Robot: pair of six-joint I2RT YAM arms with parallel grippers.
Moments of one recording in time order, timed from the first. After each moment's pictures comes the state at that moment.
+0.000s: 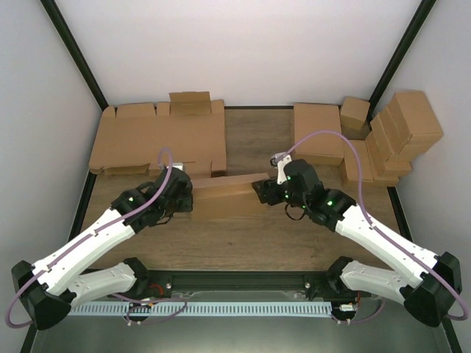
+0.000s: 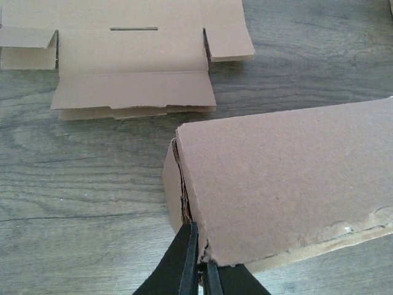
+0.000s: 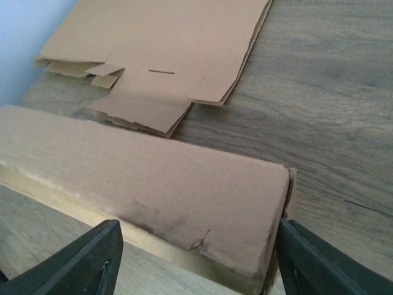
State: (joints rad) left arm -0.77 1.01 0.96 -0.89 -0.30 -0.65; right arm 0.76 1.04 0.86 -0.42 0.03 0.40
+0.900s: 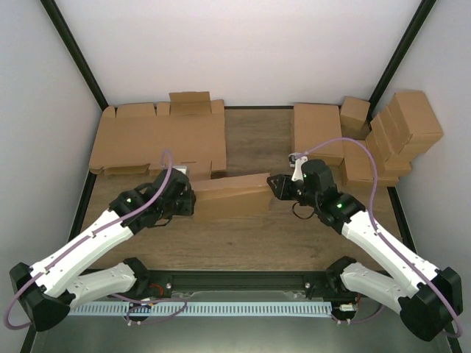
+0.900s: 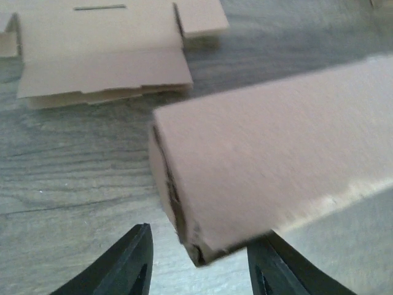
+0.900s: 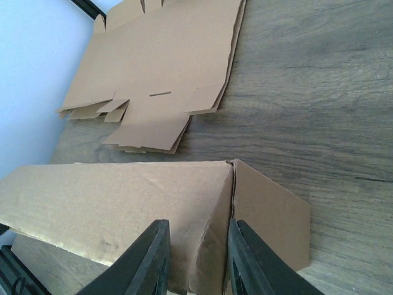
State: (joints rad) left arm -0.77 0.99 0.95 -0.89 -0.23 -0.59; right arm 0.56 0.96 0.76 -0.35 -0.16 0.59
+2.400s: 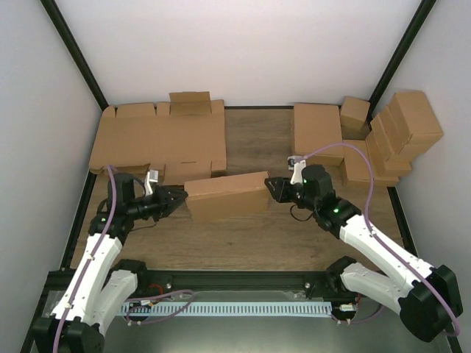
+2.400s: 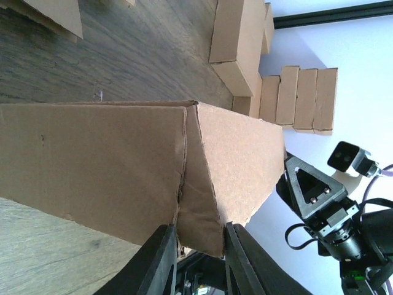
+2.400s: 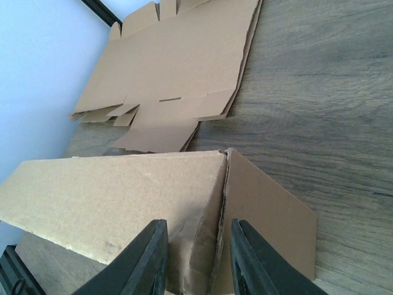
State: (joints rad) left arm -0.12 0.76 0.59 -0.50 0.79 -0.94; right arm 0.56 0.96 0.65 -0.18 -0.19 0.58
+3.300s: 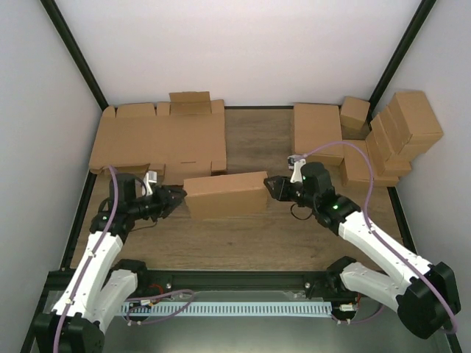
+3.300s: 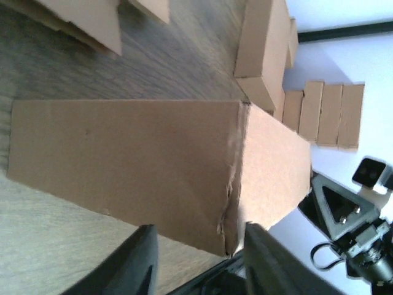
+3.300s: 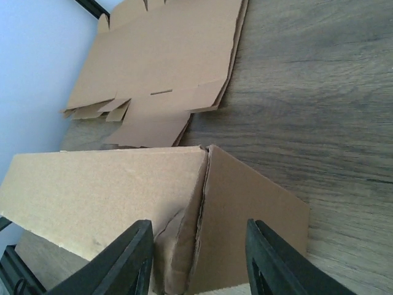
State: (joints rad) left arm -0.11 0.76 0.56 -0.48 0.73 -0.92; right arm 0.54 0.97 0.64 -0.16 -0.21 0.61
